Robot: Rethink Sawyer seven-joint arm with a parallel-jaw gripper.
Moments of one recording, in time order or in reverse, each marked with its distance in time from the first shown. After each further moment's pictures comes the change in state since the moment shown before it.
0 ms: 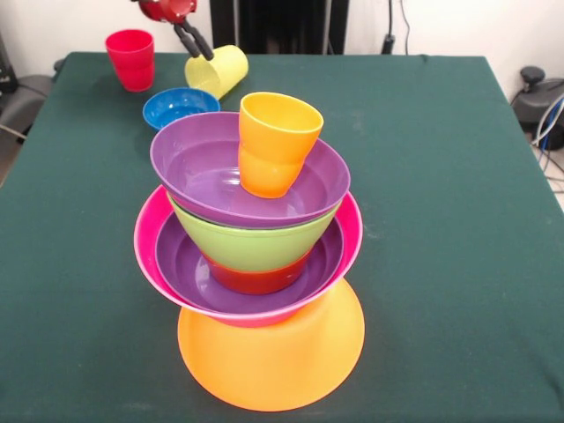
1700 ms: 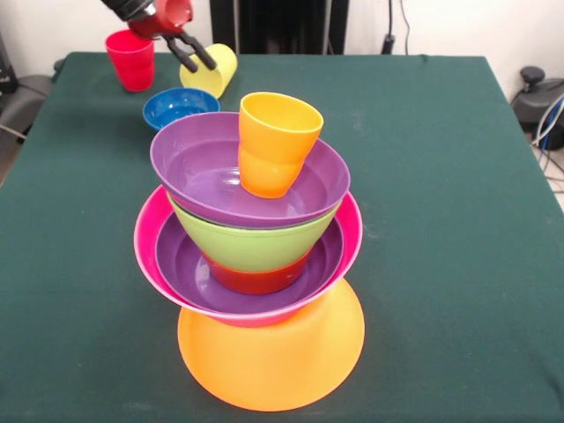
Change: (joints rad) arm -0.003 0.121 0.114 -0.135 0.051 0.210 -0.235
